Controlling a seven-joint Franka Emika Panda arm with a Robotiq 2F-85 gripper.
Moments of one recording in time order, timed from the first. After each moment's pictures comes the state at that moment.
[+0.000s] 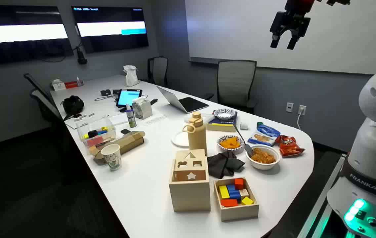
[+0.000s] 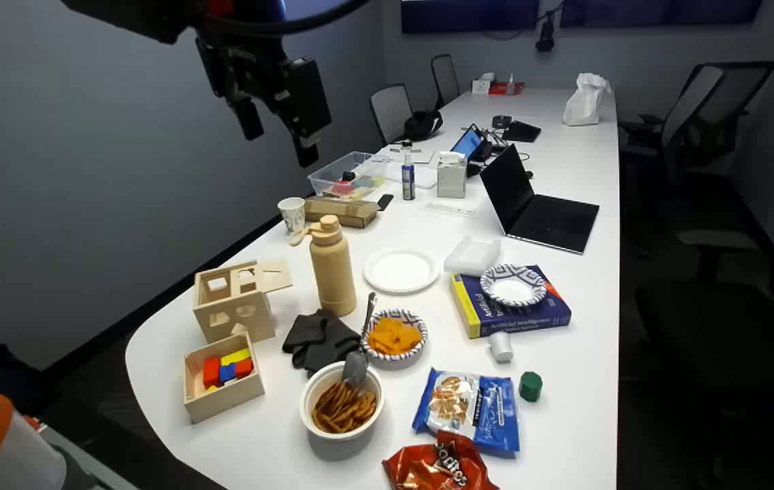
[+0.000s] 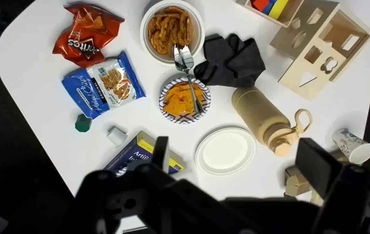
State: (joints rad) arm -0.18 -0.87 -0.27 -2.52 -0.04 1.86 -0.14
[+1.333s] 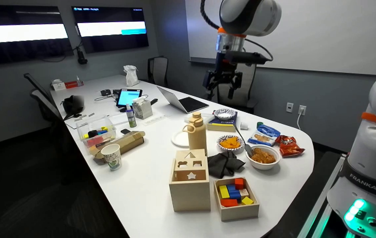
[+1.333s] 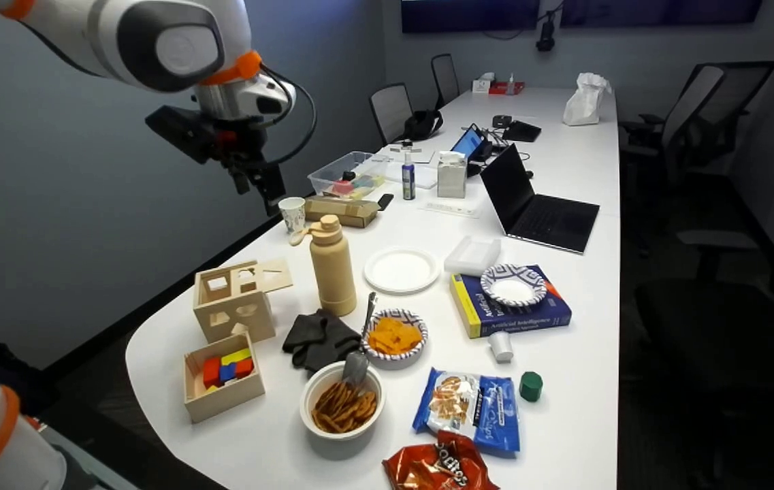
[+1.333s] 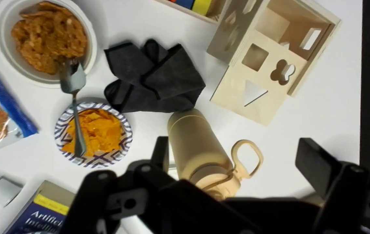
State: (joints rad) arm 0.01 -0.37 0.06 -2.59 0.20 2.34 0.21
